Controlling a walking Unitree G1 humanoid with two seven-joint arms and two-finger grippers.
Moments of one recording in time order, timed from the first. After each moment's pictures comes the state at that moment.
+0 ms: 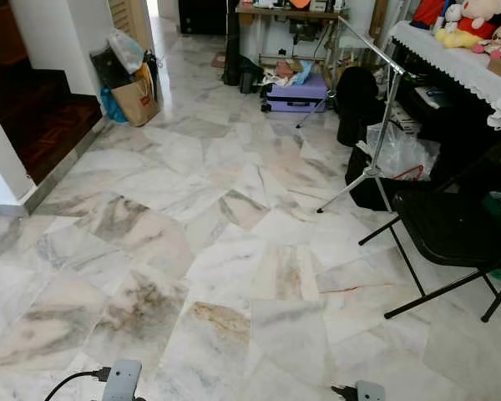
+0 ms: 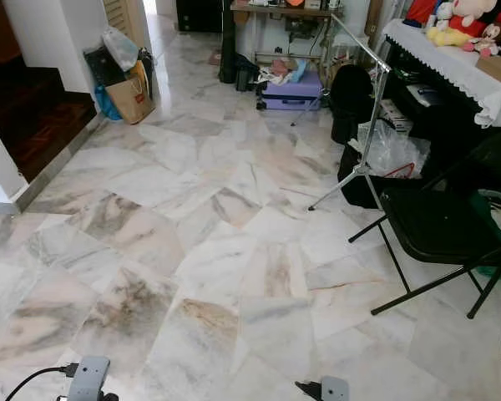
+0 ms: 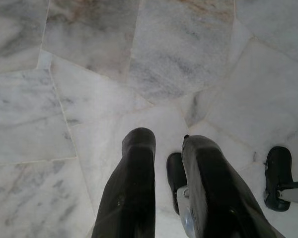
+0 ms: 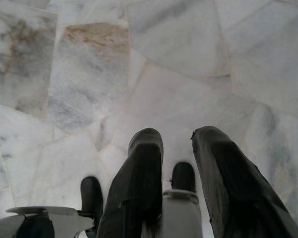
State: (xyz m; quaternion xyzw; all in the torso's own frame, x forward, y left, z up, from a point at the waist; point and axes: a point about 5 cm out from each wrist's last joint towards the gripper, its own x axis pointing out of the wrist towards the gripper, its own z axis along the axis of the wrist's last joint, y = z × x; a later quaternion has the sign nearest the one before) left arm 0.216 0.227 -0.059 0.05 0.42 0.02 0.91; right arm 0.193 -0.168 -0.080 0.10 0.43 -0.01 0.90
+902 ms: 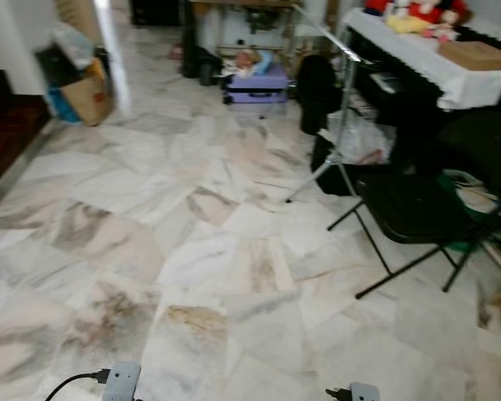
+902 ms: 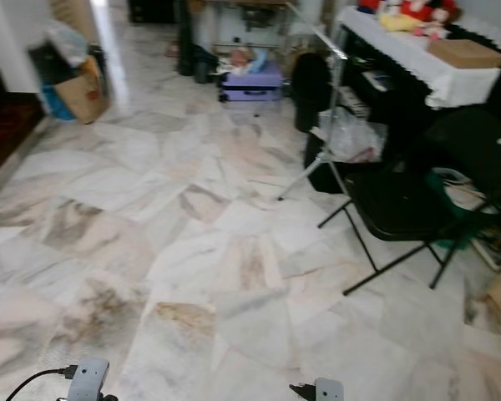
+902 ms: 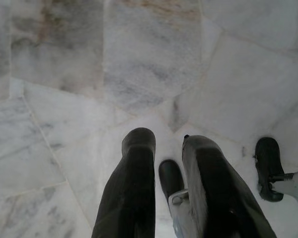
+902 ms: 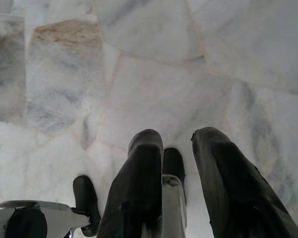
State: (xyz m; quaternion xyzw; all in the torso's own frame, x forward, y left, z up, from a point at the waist) left arm 0.214 0.227 -0.060 0.04 0.42 0.02 0.91; right arm 0.186 -0.166 -0.084 0.10 0.45 0.00 0.89
